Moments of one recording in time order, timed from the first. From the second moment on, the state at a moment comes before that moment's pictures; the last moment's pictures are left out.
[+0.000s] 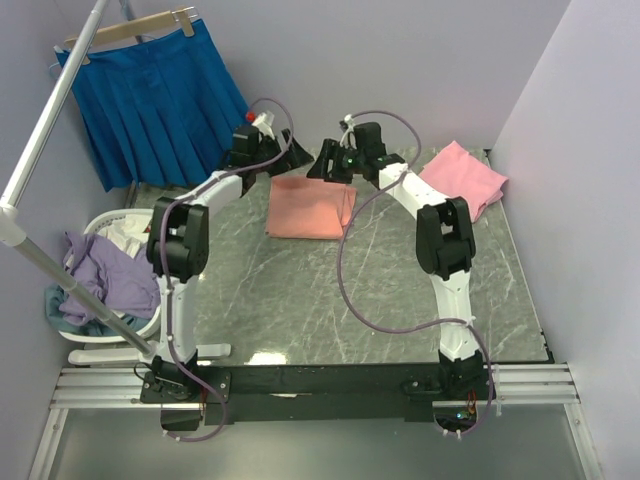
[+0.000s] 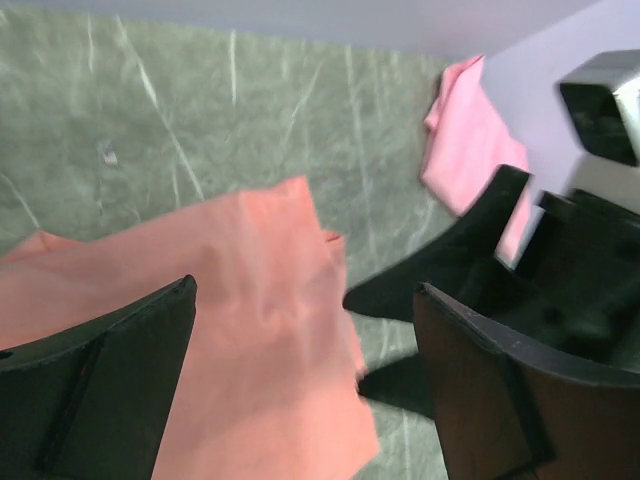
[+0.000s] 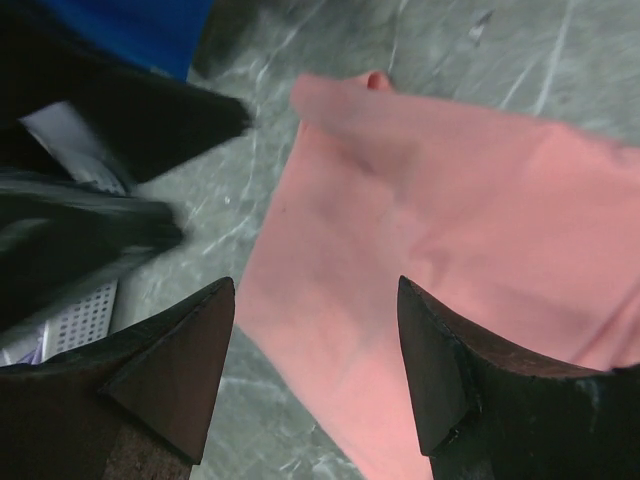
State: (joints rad) left arm -0.26 2.15 1.69 0.13 0.44 -0.62; right arm 0.35 2.26 1.93 -0.24 -0.50 0.49
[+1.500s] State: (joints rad) left arm -0.19 2.41 1.82 0.06 0.54 -0.62; right arm 0.29 2.19 1.57 -0.30 -0.45 0.50
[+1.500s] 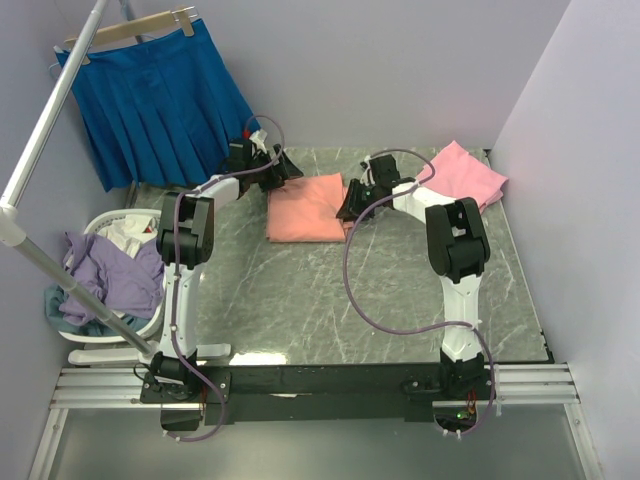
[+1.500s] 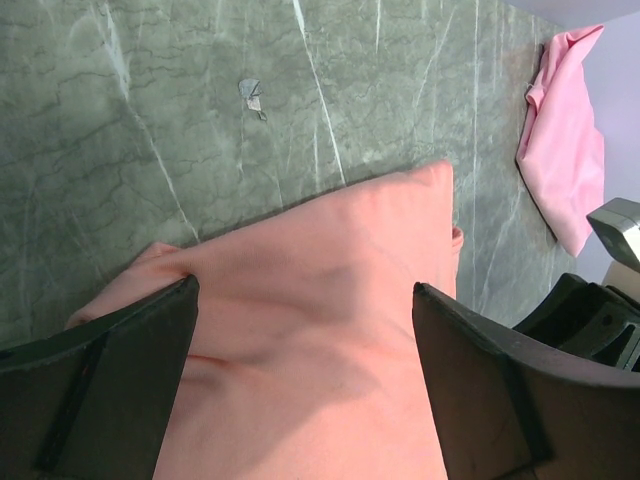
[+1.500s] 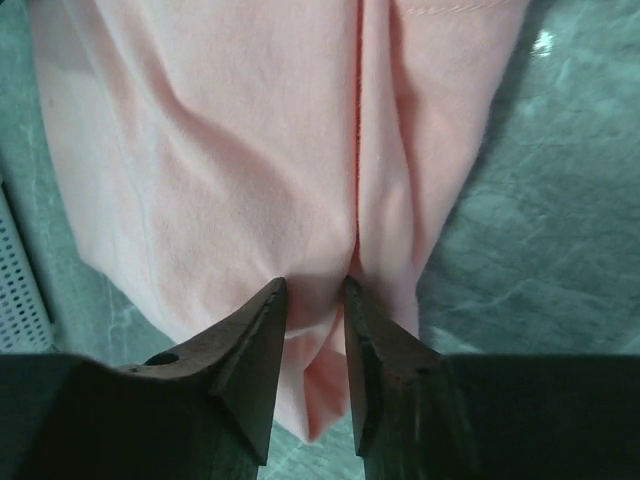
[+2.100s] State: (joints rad) left arm -0.19 2.06 1.52 -0.02 0.34 -0.58; right arm 0.26 2.20 1.50 -0.20 -0.58 0.53
